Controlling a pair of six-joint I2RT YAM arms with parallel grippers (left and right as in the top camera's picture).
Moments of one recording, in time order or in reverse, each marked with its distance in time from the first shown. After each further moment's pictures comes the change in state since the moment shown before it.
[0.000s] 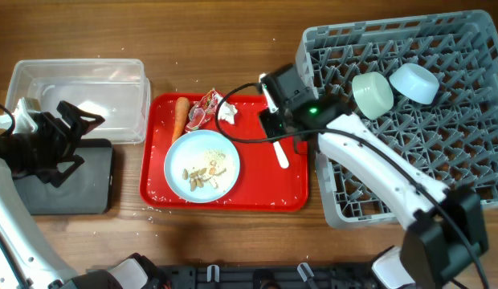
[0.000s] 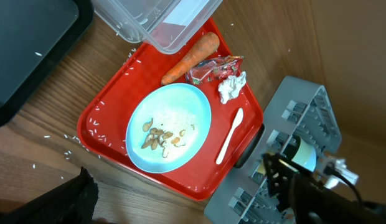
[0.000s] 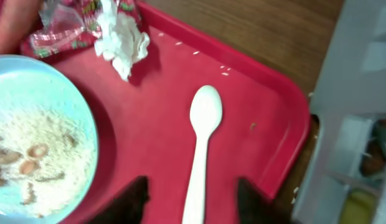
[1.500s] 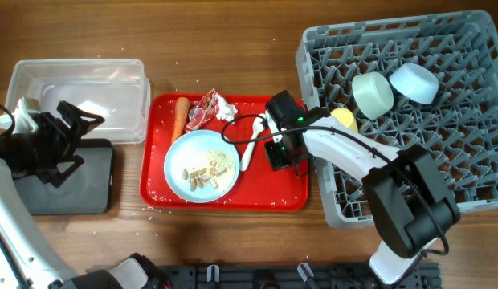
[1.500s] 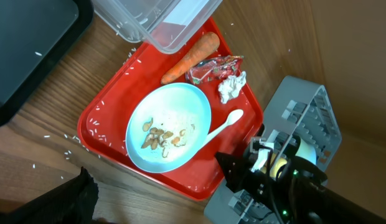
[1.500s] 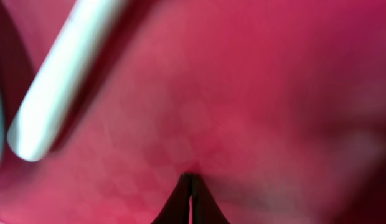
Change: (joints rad) left arm 0.000 0.000 0.000 0.000 0.000 0.000; right arm -0.039 0.182 -0.186 0.044 -0.209 0.077
